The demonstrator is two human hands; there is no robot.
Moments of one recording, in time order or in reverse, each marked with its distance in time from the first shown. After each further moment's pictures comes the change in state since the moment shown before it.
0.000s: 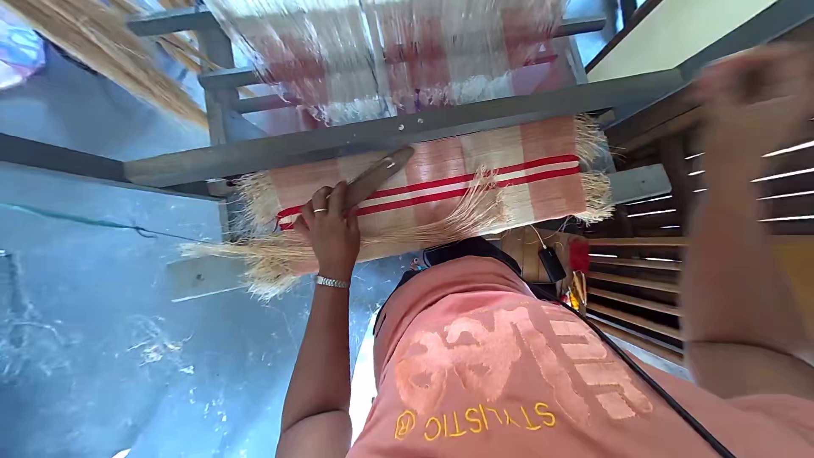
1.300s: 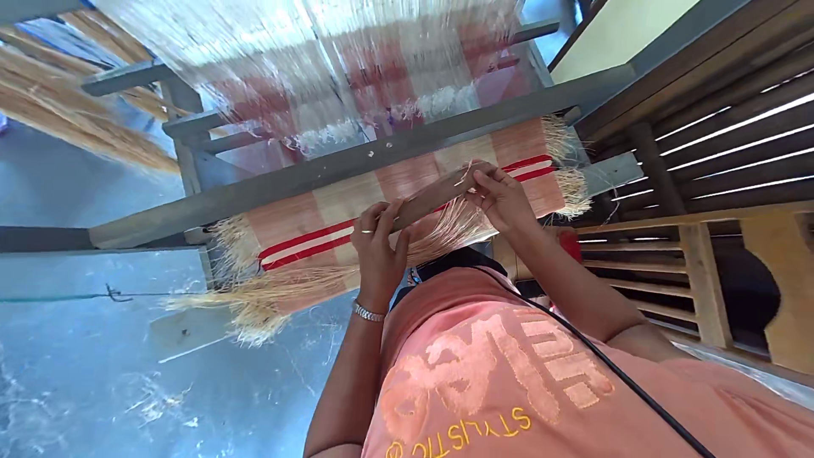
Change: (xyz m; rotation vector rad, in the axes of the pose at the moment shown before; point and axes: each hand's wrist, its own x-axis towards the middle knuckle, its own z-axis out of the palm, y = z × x) left_hand 0.000 0.095 0.025 -0.495 -0.065 0.244; right_hand -0.099 -0.022 0.183 1.268 -0.172 0.762
